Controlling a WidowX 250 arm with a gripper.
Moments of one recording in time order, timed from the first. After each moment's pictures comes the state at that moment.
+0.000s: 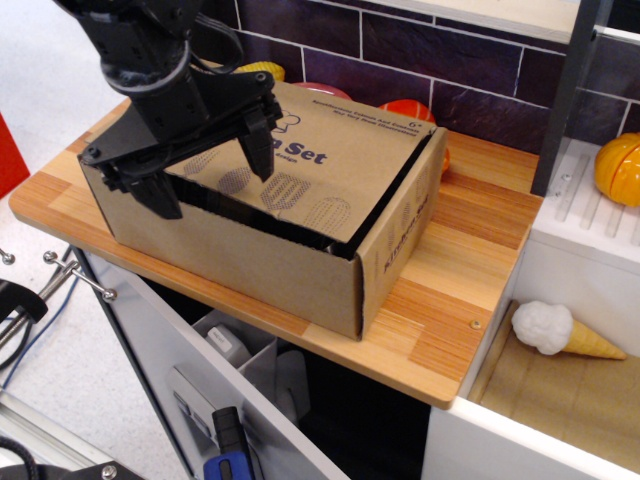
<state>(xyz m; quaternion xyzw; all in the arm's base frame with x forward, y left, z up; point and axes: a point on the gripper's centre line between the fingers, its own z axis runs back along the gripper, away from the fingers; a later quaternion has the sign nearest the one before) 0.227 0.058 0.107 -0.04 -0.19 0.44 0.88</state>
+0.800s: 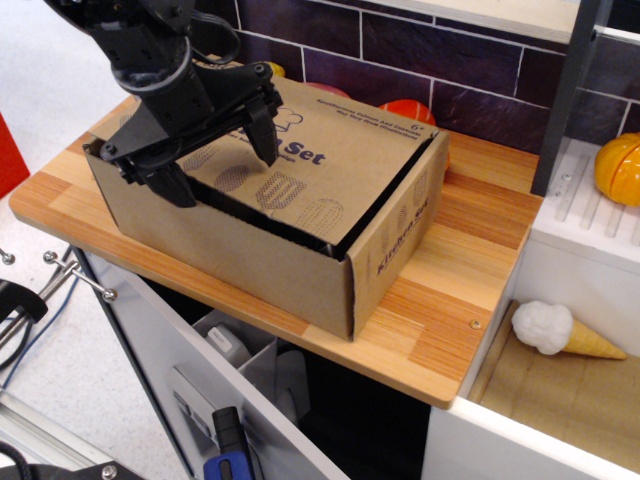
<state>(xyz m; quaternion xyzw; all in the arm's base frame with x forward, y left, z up) 0.248 0.067 0.096 -0.07 -0.21 0.44 0.87</state>
